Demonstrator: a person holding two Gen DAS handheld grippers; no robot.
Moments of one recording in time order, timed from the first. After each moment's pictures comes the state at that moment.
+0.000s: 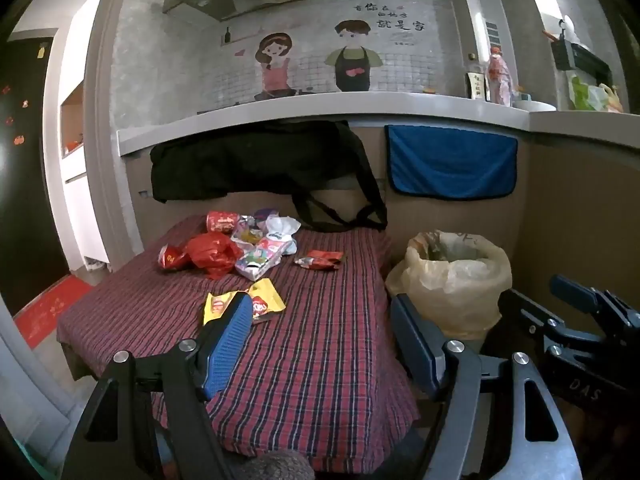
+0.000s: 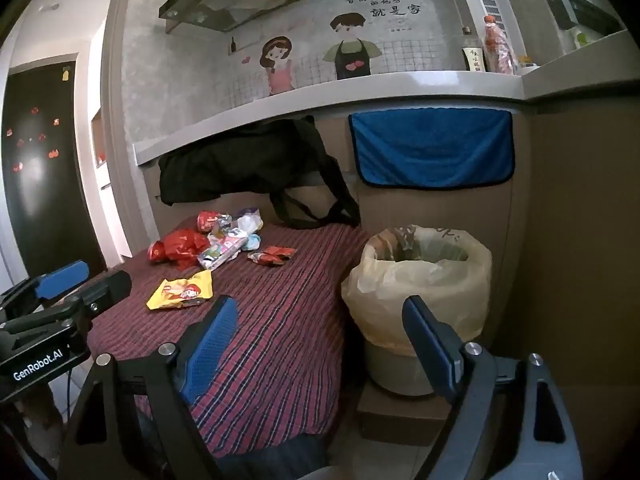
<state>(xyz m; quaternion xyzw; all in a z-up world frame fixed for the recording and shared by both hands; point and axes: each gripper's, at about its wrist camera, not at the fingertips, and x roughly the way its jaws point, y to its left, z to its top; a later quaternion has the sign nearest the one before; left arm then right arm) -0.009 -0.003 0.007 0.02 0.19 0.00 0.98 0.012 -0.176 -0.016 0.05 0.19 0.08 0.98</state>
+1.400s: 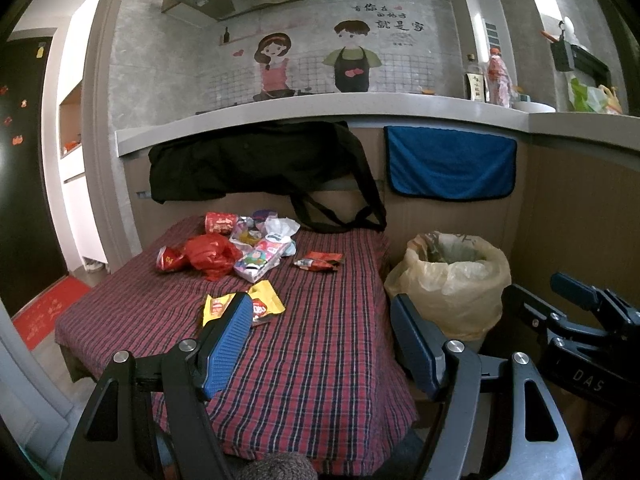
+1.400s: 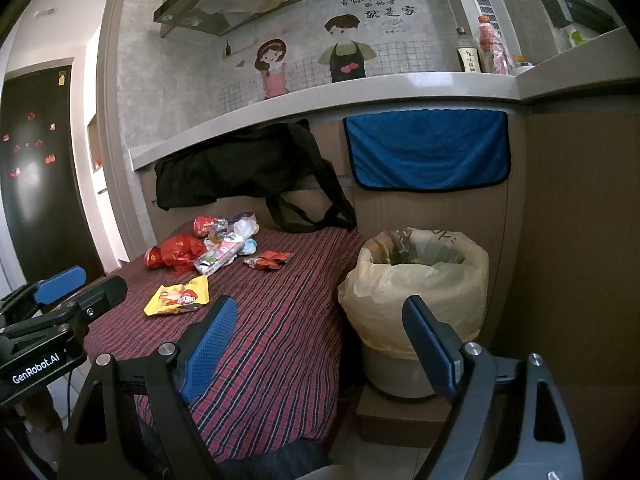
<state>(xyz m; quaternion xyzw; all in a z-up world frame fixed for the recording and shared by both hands) -0.004 -0.007 0.005 0.02 0.19 -0.01 0.98 0.014 -0.178 -0.020 0.06 0.18 0.07 0.98</state>
